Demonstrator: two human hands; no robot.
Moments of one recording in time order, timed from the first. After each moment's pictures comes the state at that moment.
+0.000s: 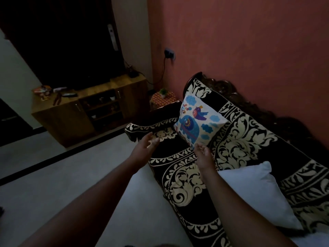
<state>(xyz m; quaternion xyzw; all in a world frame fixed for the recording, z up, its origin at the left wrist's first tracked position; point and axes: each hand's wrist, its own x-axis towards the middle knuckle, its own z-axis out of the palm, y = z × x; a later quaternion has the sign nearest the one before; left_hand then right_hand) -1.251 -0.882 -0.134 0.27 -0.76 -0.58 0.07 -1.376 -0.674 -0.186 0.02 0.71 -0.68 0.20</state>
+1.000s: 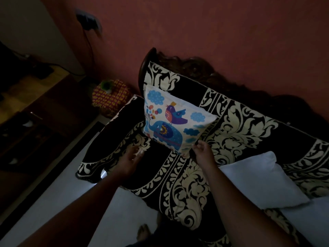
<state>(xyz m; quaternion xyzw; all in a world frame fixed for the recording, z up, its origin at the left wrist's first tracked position) -1.597 -1.070 -0.265 0.21 -0.80 -0.54 -0.18 -1.659 -0.779 -0.298 0.26 0.75 -0.59 0.14</state>
